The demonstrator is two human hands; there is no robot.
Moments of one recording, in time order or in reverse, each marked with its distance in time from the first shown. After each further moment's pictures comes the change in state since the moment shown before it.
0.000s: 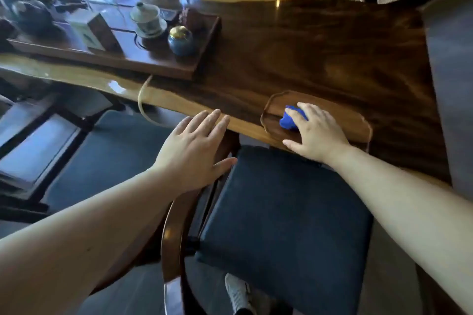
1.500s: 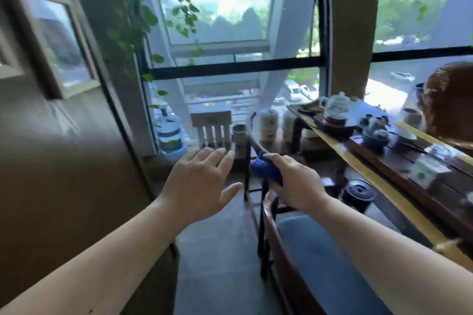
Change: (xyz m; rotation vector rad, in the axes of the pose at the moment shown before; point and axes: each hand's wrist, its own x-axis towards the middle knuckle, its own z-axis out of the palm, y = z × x) left_hand -0.549 -0.192 -0.231 0.439 0.284 -1.024; right_hand -0.020 -0.703 -0.210 0.490 0.192 -1.089
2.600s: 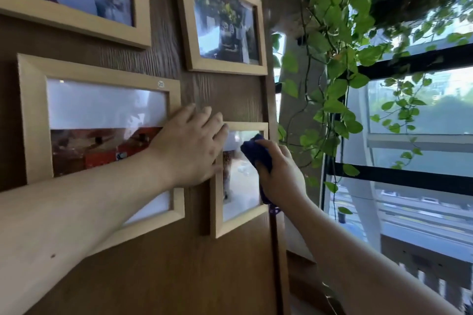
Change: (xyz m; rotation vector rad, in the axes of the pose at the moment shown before) left_hand 0.110 -0.353 -0.134 1.100 -0.310 -0.532; right_hand 0.460 -0.299 0.093 0.859 0.205 -0.582
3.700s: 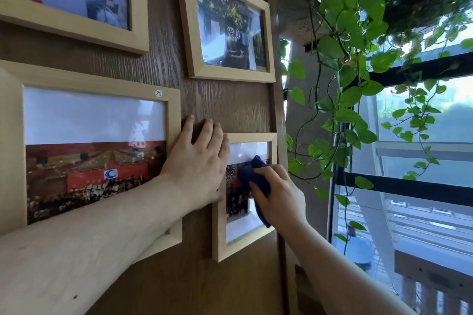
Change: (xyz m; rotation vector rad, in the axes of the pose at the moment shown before) left_hand 0.020 0.021 0.036 -0.031 -0.055 -0.129; right_hand 0.003 0.032 0.044 -0.081 0.059 -0.111
